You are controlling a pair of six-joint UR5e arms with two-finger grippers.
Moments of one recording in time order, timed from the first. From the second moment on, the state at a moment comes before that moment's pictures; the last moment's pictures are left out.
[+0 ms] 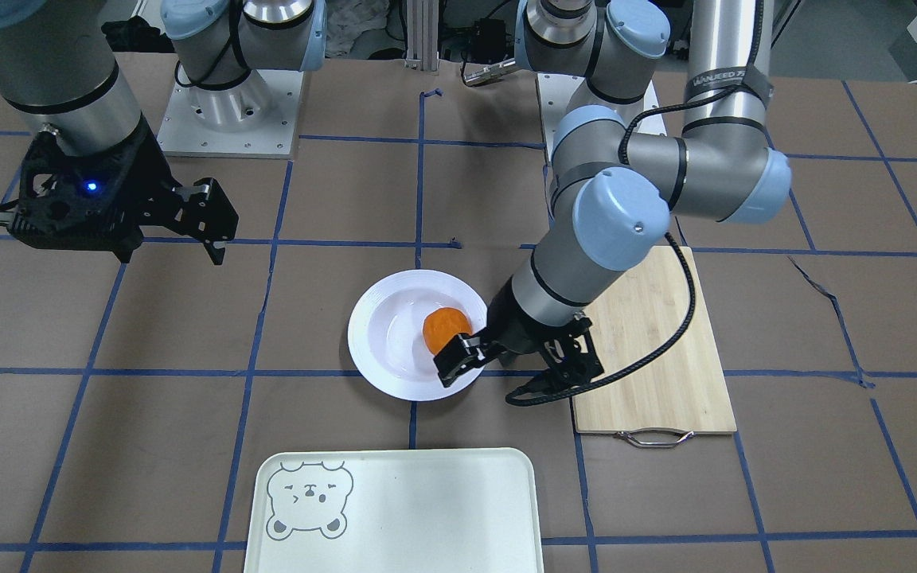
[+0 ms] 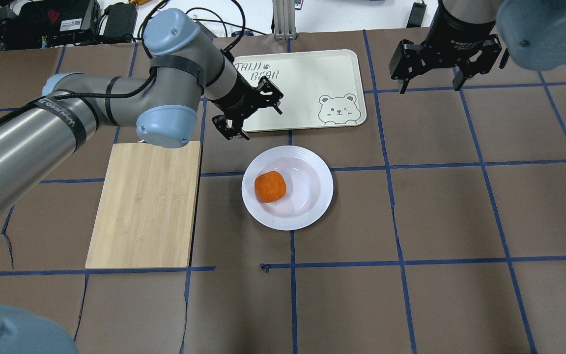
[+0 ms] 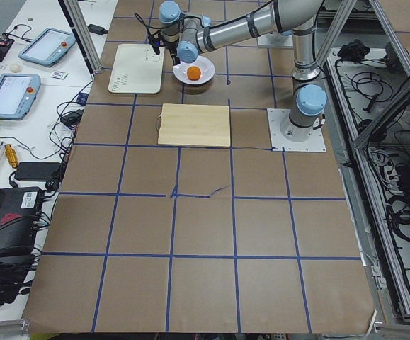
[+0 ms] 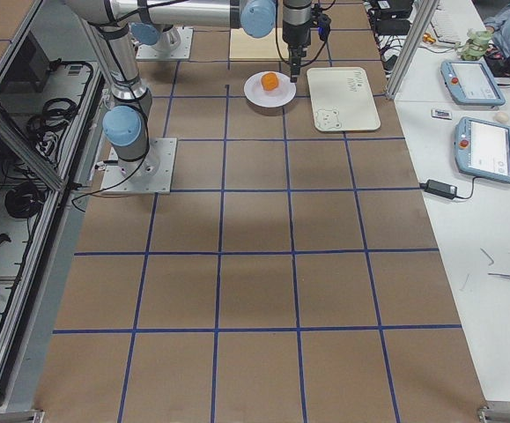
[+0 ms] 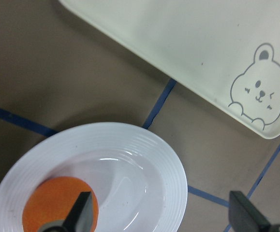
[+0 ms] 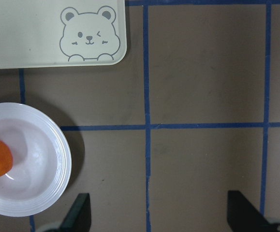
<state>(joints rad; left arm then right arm) -1.68 -1.94 -1.64 -0.99 1.26 -0.56 1.57 -1.47 1.53 -1.68 -1.54 0.01</state>
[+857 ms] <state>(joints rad) -1.55 -1.70 -1.60 -1.29 1.51 -0.27 1.61 -1.35 1.91 -2.21 -1.27 0.23</state>
